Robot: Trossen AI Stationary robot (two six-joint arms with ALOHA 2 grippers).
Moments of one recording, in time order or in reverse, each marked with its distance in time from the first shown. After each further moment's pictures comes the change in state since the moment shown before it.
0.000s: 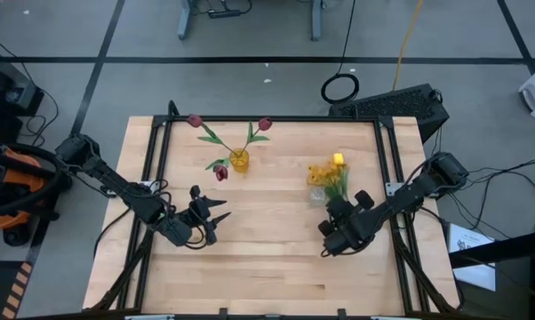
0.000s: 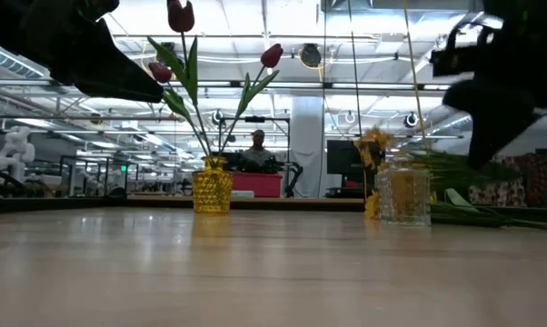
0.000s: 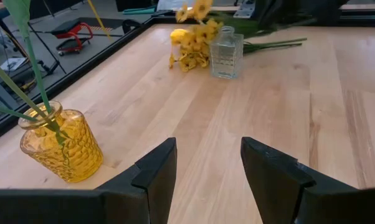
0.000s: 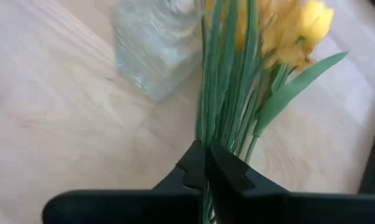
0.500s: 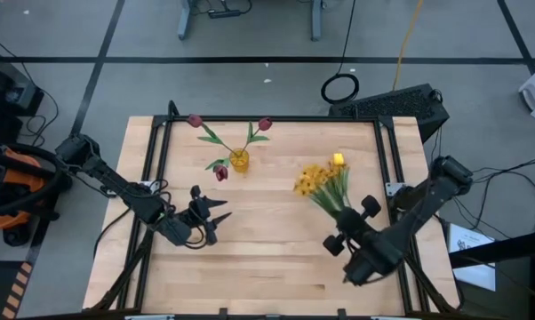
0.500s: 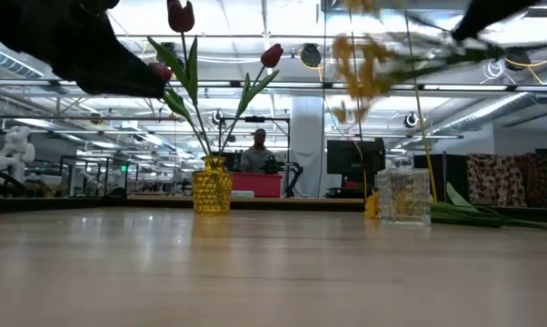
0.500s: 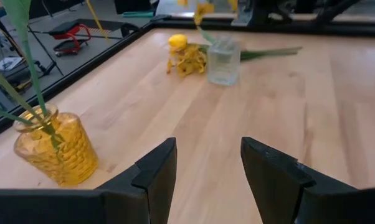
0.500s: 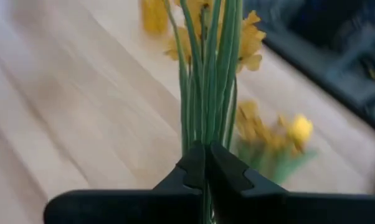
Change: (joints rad) left arm 0.000 0.000 0.000 0.039 0.000 0.005; right arm 0.234 0.000 0.362 -0.327 0.320 0.123
